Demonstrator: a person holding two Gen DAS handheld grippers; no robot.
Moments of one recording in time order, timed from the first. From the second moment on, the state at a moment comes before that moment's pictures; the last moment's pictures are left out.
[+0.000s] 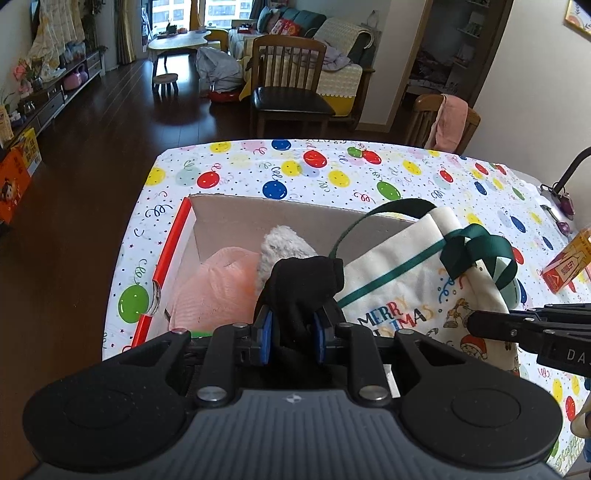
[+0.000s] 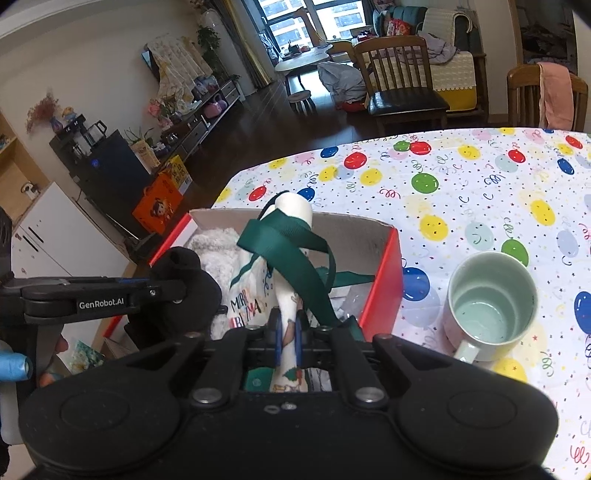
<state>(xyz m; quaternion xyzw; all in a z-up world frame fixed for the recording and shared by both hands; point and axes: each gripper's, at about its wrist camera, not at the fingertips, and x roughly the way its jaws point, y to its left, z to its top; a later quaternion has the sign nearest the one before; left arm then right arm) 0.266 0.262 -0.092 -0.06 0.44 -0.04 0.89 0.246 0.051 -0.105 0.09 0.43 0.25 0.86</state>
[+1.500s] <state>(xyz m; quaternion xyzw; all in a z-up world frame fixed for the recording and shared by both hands) 0.128 0.228 0.002 -0.03 0.31 -0.08 0.95 0.109 0.029 -0.015 0.05 0.26 0.27 0.93</state>
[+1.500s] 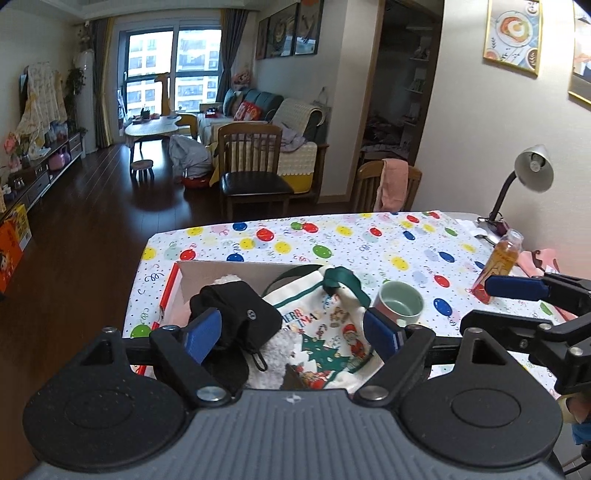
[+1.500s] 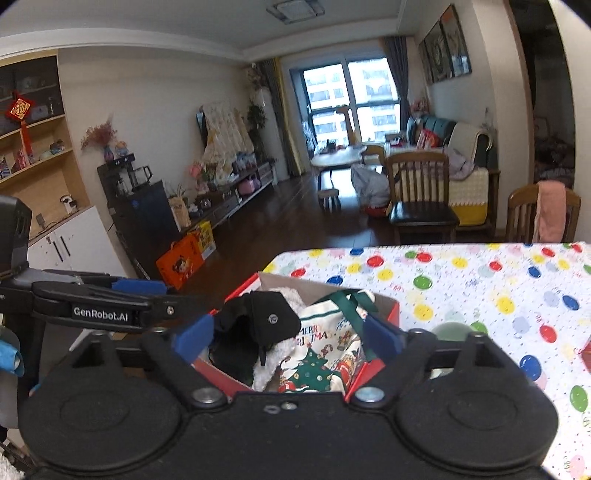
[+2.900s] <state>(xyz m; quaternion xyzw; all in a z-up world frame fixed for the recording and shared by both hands) 0.077 0.184 0.009 -0.03 0.23 -0.13 0.96 0.051 -0.005 -0.029 0.06 0.20 0.12 0.97</state>
